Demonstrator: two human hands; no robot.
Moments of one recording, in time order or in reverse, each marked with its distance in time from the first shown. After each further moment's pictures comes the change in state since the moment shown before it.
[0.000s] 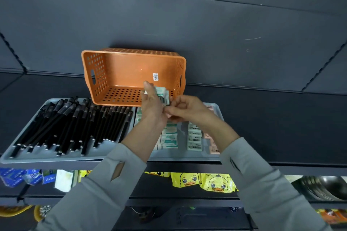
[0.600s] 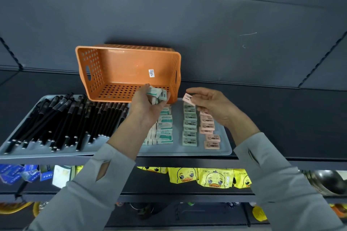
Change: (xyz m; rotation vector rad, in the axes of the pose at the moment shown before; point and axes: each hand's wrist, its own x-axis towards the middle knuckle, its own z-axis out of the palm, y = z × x) left_hand 0.005 0.004 -0.008 -0.377 -0.068 -0.171; right_hand -0.016 0.014 -0.063 0.072 0.131 -0.001
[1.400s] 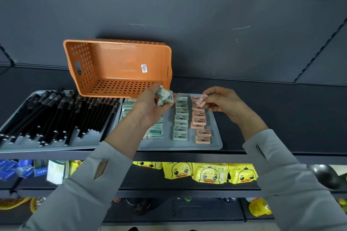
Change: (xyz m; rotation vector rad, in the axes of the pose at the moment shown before) left_hand -0.011 -0.029 0.006 0.229 -0.076 -0.111; right_hand -0.010 0.016 -0.052 -0.135 0.188 0.115
